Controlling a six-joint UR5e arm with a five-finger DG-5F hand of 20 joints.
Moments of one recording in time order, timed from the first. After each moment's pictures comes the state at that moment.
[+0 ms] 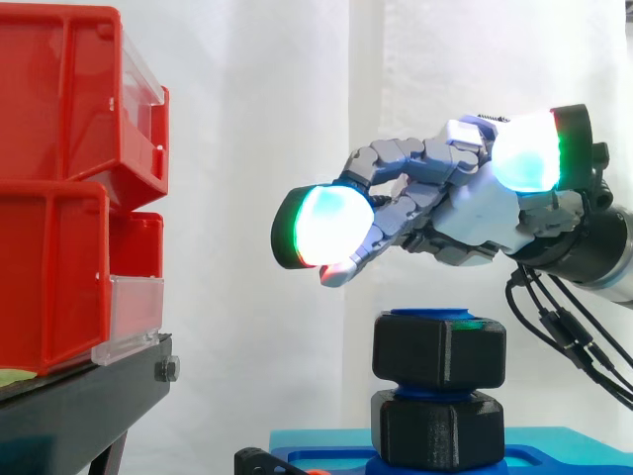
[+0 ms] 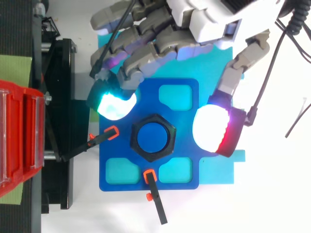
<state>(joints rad) -0.14 -2.40 -1.02 -2.52 -2.27 -0.86</state>
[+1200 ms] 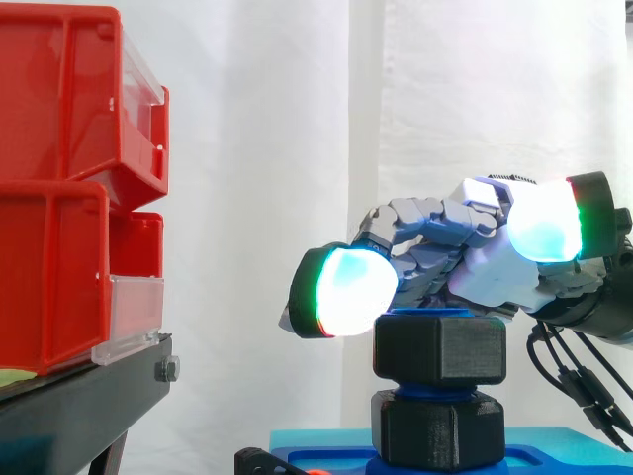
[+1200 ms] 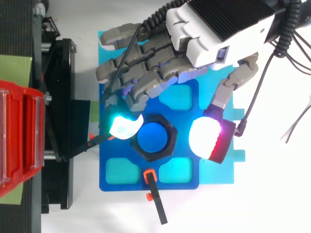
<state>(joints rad) -0.12 -2.40 -1.12 -2.45 -2.22 -0.85</state>
